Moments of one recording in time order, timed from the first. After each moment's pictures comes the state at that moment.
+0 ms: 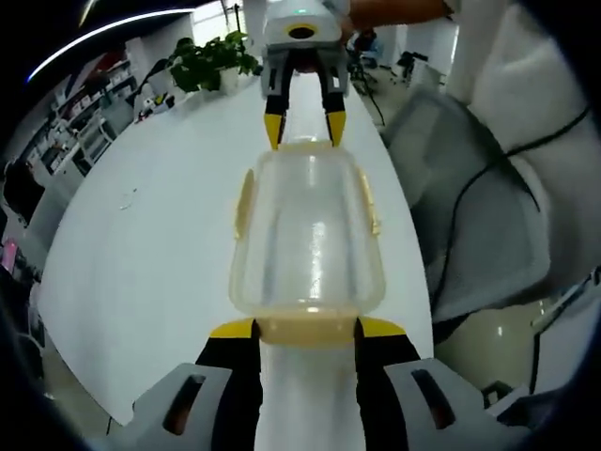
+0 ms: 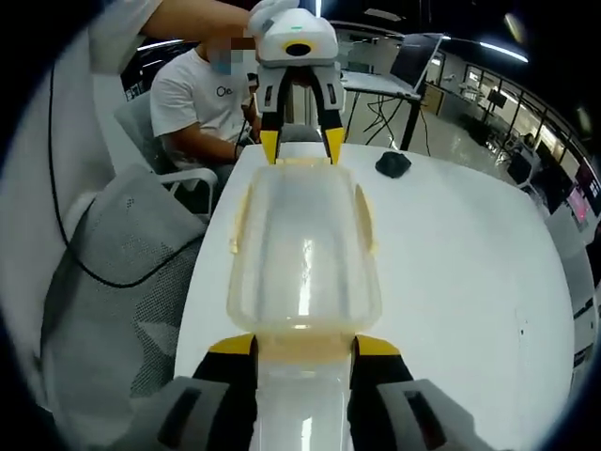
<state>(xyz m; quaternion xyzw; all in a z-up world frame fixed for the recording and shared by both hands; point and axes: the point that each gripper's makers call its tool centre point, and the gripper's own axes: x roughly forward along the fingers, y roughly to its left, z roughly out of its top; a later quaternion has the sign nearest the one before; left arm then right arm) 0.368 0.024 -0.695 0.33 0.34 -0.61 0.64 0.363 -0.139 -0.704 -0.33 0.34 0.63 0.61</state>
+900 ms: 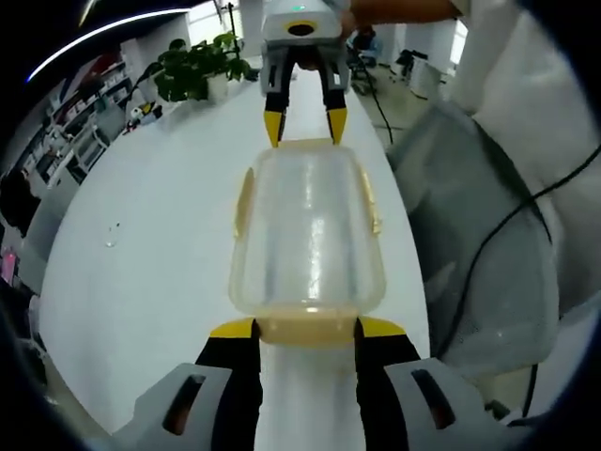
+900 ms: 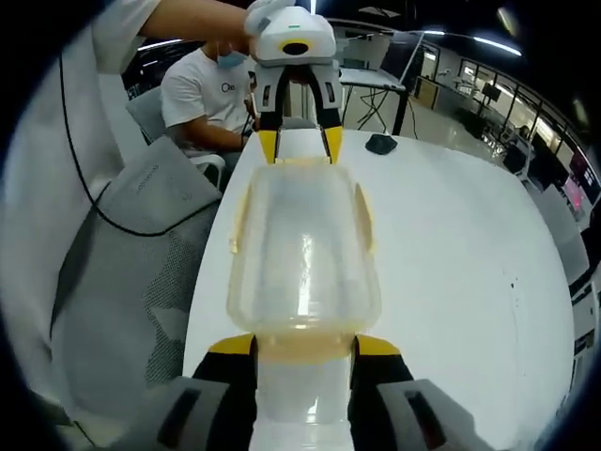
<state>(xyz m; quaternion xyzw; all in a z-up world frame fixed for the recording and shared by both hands) 0.363 -0.070 -0.695 0.33 0.34 -0.61 0.63 0.356 -0.231 -0.699 -0.33 0.35 0.62 0.61</state>
